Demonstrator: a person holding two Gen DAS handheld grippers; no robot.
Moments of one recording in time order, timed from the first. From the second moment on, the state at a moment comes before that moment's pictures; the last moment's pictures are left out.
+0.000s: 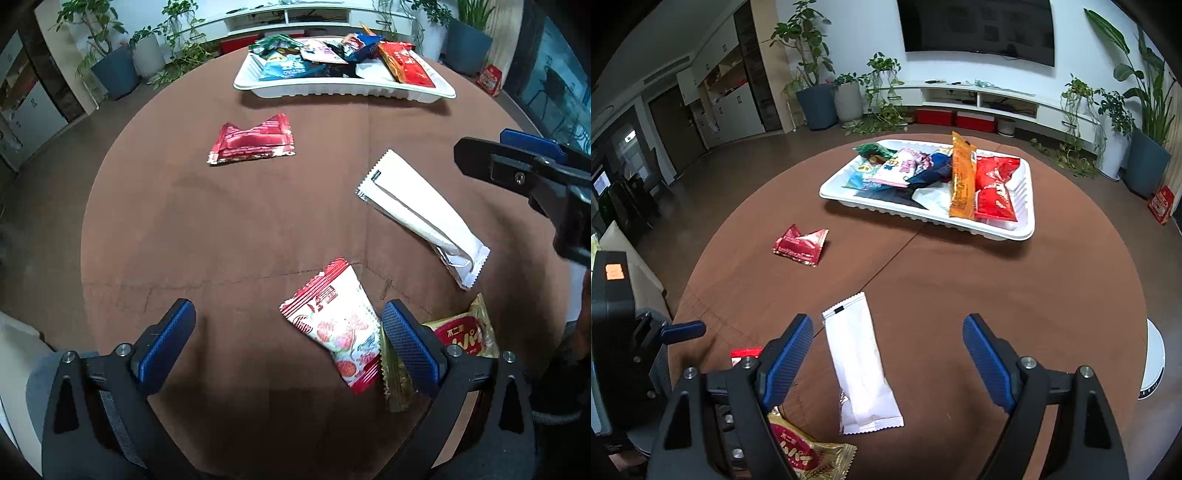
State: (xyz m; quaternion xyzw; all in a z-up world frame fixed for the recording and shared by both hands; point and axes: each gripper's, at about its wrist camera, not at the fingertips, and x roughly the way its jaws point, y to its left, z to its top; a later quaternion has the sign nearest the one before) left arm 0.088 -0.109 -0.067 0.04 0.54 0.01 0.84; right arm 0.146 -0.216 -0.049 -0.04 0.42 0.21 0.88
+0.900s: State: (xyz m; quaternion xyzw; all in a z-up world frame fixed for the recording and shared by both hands) left arm 0.070 -0.076 -0.075 0.00 0.55 -0.07 0.83; right arm 0.143 -0.209 -0.067 -0.07 0.45 0.20 0.87
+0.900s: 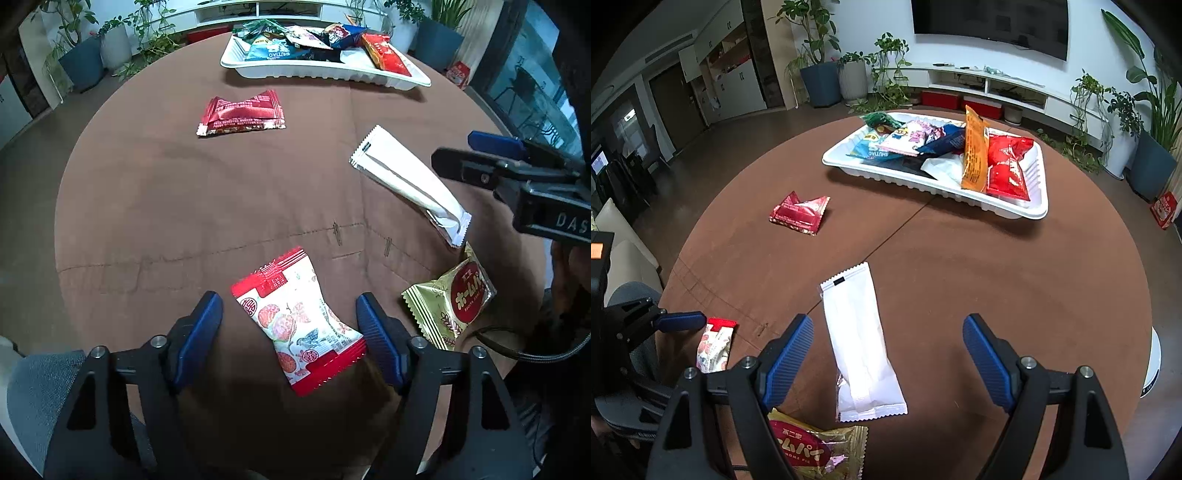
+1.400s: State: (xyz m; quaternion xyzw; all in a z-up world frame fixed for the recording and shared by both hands) left arm 0.072 -0.067 -0.072 0.03 0.55 -0.09 0.83; right arm 0.138 -0.193 -0.081 -0.10 0.47 0.23 0.85
